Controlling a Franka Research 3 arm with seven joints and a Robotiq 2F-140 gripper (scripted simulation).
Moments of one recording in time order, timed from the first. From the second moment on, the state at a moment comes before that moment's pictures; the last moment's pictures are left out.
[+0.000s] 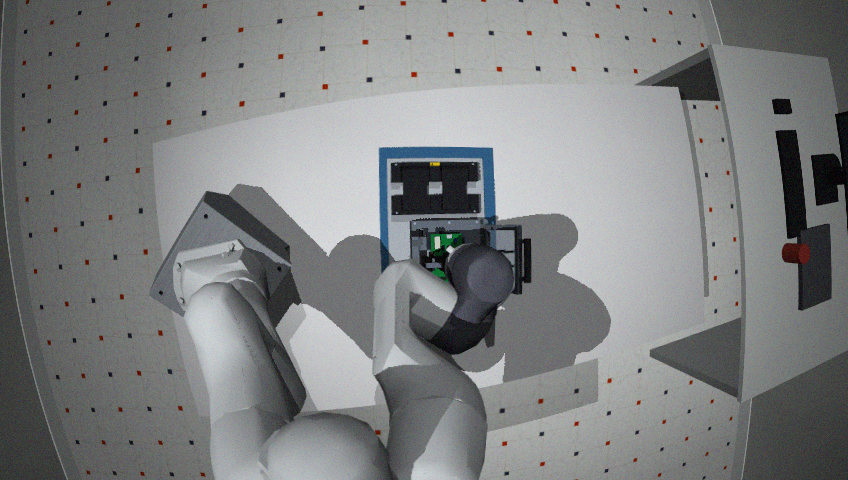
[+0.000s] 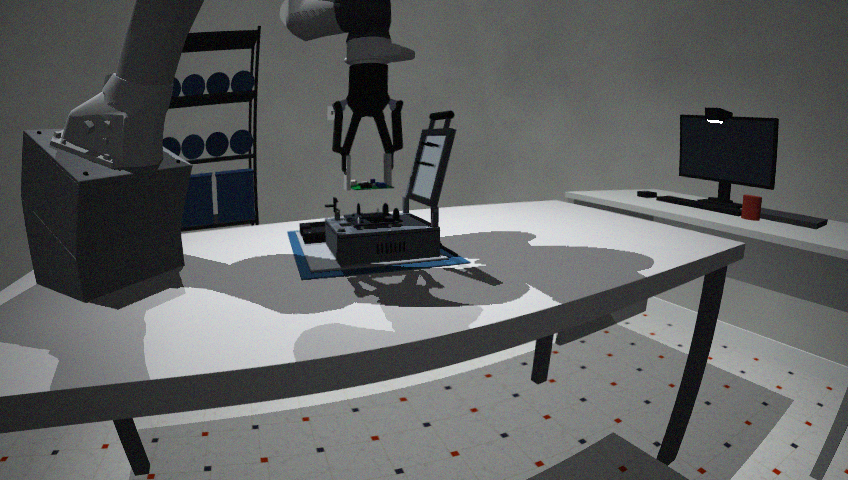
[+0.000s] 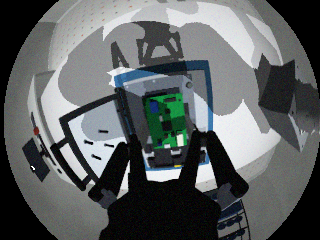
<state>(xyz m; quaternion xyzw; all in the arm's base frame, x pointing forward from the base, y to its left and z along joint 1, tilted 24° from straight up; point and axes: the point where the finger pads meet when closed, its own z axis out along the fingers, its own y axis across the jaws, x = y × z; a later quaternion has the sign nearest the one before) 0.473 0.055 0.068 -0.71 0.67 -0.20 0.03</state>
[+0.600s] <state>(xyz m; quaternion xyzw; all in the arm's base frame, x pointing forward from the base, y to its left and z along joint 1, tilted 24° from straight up) 0.477 0.048 0.050 -0.72 0.67 -0.20 0.02</state>
